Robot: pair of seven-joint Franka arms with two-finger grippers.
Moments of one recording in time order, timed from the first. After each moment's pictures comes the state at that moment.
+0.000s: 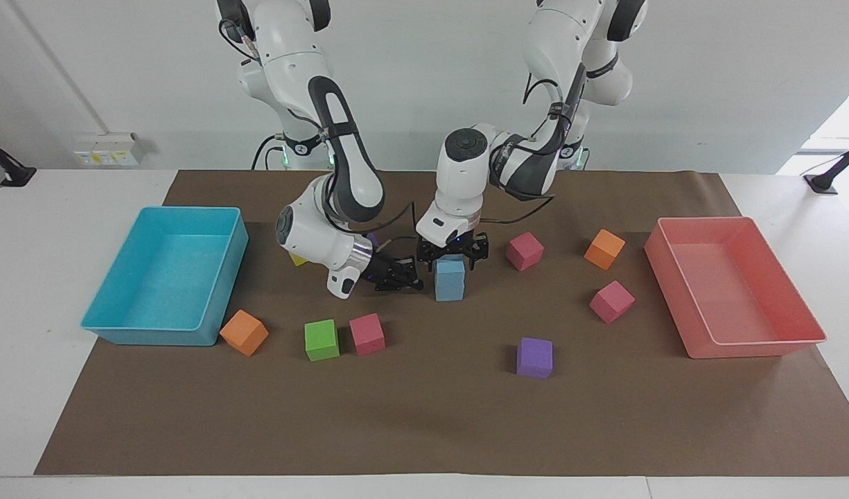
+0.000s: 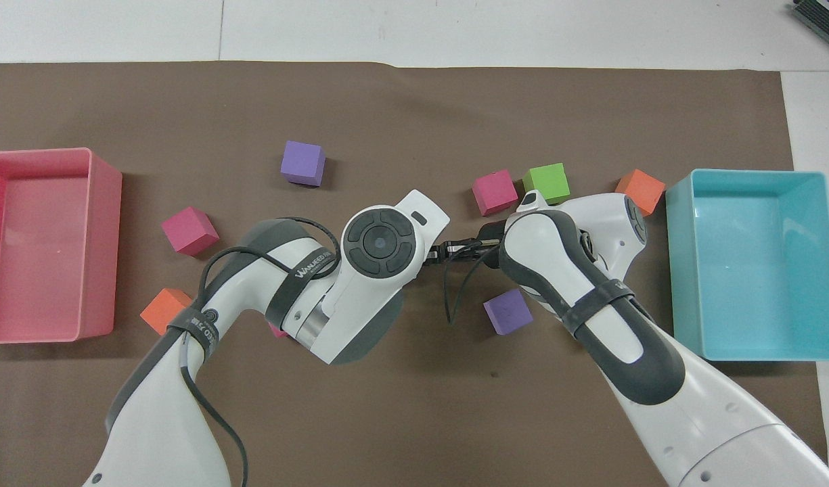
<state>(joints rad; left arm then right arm) -0.62 0.34 -0.08 -1.77 0.05 2.20 -0.73 0.37 0.40 -0.02 -1.96 1.10 2.28 -0.53</state>
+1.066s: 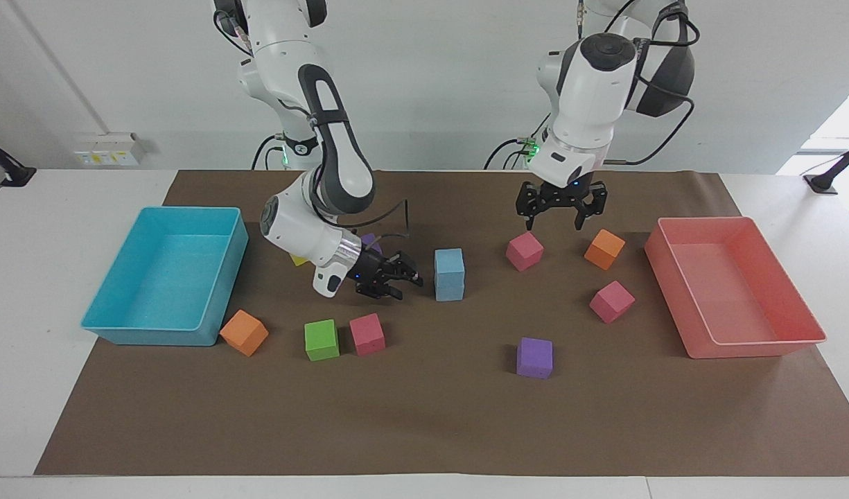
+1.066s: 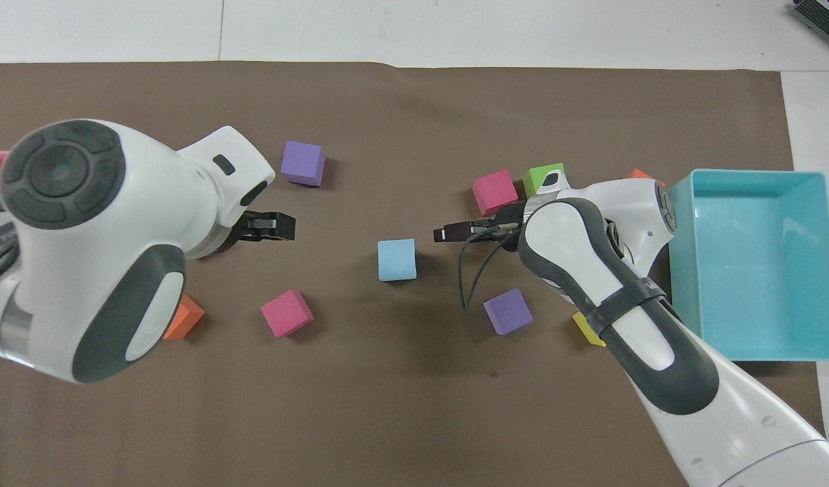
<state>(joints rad) -0.35 0.01 -0.05 -1.76 0.05 1.86 -0.29 0.36 0.35 -0.06 -1.94 1.01 2.29 -0.53</state>
